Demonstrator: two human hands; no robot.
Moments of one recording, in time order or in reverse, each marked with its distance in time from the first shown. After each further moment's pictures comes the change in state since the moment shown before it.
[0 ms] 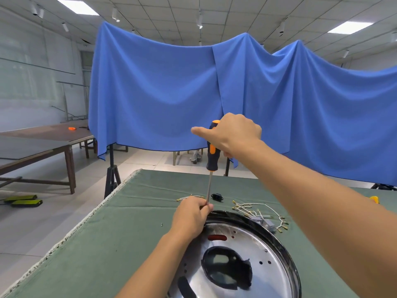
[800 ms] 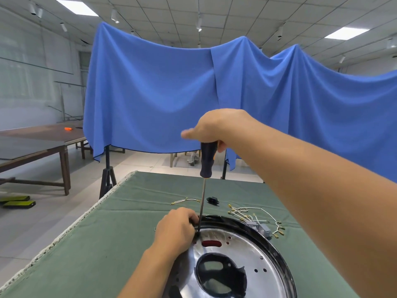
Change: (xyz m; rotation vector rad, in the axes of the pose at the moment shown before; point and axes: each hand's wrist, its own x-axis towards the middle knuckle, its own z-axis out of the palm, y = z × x) left_hand -0.012 -0.009 -0.011 0.290 -0.038 -0.078; right_hand 0.006 -0.033 -0.040 -0.395 -0.473 -0.139
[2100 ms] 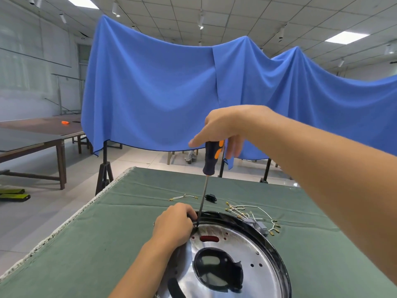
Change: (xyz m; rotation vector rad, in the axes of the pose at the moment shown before) left_hand -0.002 -0.001 -0.001 -0.057 -0.023 -0.054; right_hand -0.015 0.009 -0.004 0.200 -0.128 -0.083
